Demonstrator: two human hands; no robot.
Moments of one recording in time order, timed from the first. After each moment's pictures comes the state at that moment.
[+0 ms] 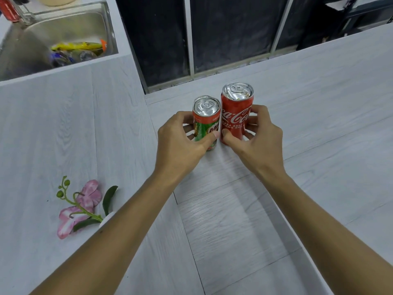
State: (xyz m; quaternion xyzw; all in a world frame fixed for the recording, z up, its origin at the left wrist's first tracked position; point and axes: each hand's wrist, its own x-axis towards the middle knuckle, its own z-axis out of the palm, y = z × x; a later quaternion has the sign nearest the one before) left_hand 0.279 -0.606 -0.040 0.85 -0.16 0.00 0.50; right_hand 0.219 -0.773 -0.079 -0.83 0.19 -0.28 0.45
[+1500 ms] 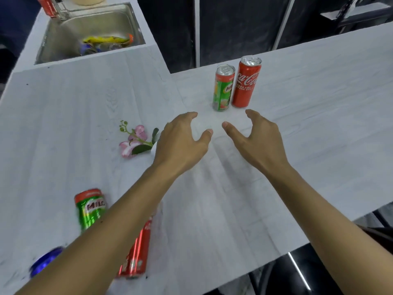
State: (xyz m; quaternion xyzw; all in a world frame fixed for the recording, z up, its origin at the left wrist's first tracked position) left_hand 0.155 -0.484 -0.001 0.93 -0.18 -0.03 0.33; right_hand 0.086 -0.653 -0.012 -0.91 0.26 -0.15 0.28
